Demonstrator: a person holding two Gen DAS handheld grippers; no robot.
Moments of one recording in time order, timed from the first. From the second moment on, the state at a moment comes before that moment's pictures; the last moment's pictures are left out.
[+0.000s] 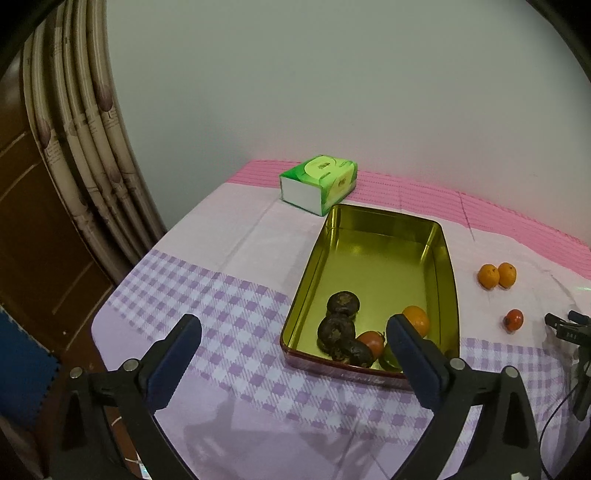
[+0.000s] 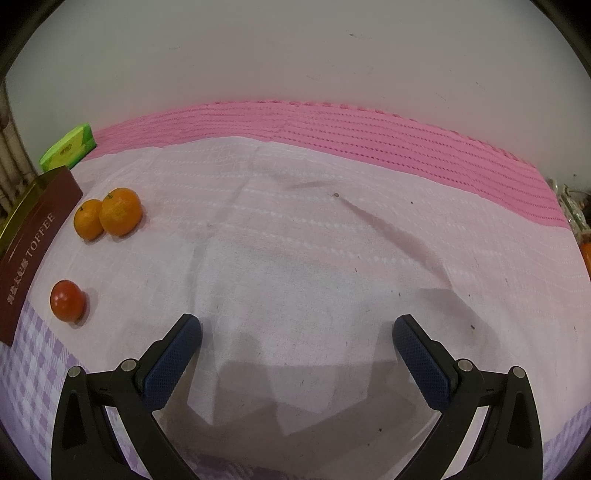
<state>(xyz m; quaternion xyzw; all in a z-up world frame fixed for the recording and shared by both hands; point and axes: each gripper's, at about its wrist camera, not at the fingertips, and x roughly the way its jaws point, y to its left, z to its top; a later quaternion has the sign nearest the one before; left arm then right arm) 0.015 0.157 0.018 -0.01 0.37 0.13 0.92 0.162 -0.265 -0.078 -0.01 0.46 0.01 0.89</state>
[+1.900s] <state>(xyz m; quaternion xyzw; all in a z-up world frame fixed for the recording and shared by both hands) 0.023 0.197 -0.007 -0.11 0.43 0.16 0.88 0.142 -0.102 -0.063 -0.07 0.46 0.09 0.88</state>
